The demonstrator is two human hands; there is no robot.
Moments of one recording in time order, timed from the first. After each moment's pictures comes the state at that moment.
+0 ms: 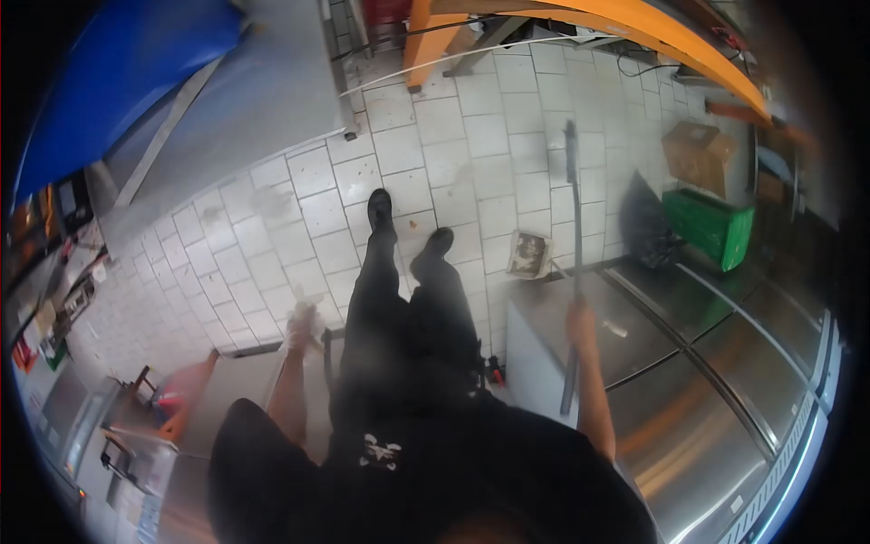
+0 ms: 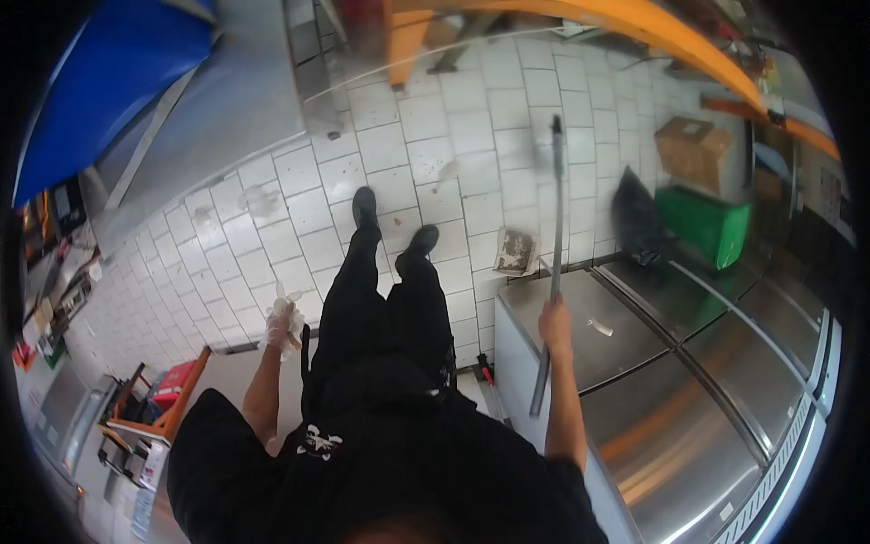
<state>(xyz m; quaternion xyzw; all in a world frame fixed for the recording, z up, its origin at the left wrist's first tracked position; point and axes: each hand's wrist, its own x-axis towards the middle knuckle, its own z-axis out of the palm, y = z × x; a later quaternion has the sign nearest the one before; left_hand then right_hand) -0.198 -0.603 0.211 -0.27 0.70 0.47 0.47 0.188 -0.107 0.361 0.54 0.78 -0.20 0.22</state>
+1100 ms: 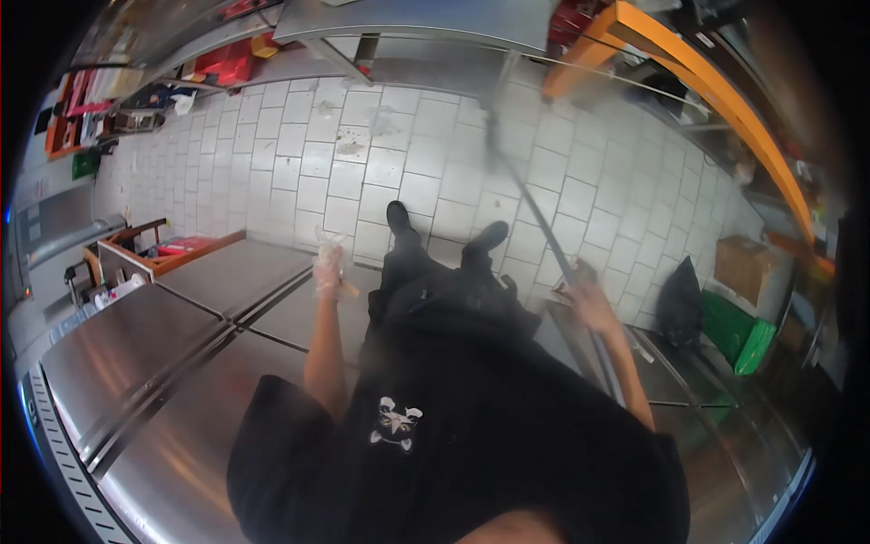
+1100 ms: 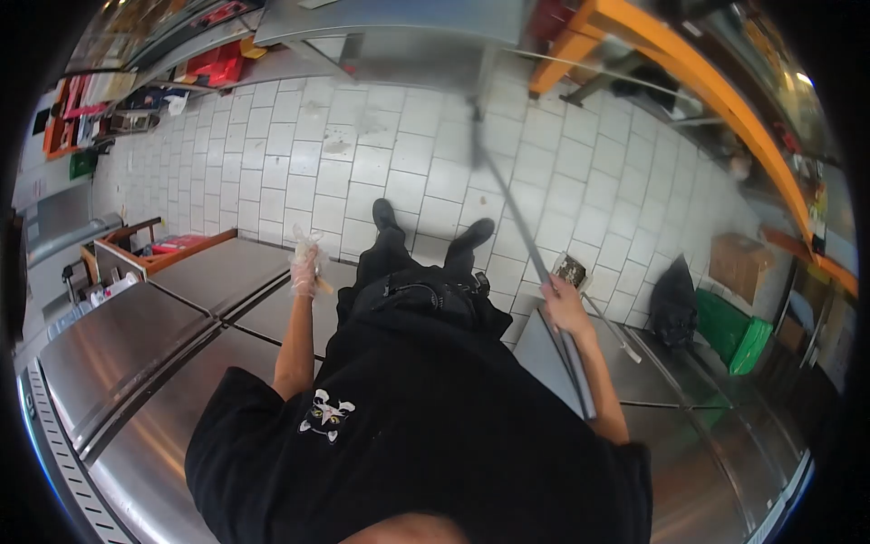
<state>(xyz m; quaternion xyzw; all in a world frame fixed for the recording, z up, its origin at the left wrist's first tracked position) -0.064 -0.790 0.291 -0.31 0.82 0.46 0.14 0.111 -0.246 0.473 0.35 0.70 -0.54 0.32</state>
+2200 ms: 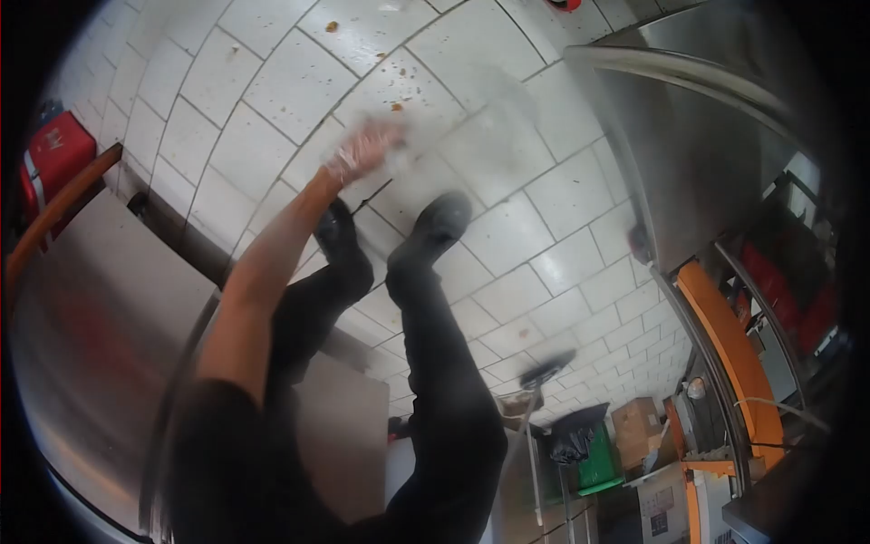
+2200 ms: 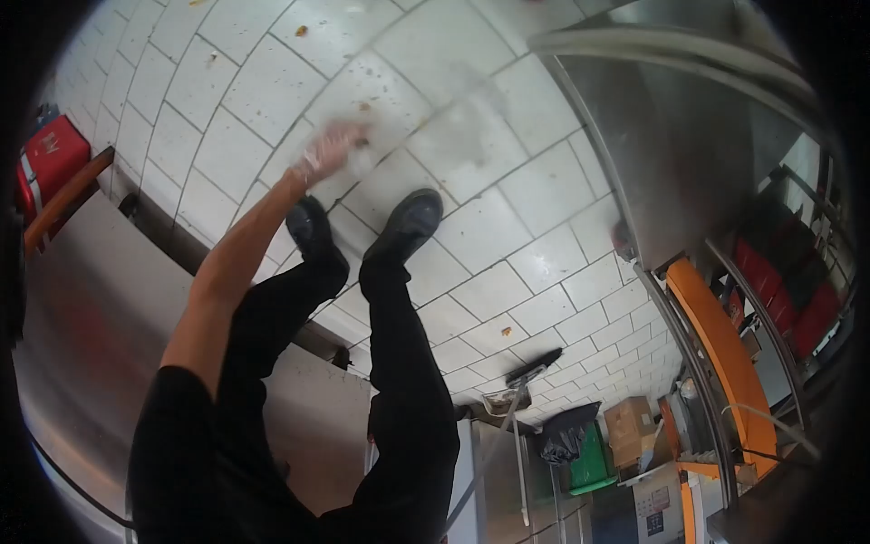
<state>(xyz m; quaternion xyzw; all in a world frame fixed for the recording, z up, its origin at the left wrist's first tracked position) -0.445 -0.897 -0.353 0.12 0.88 0.32 0.34 -0.062 -0.565 0.165 0.67 0.59 -0.33 0.31</state>
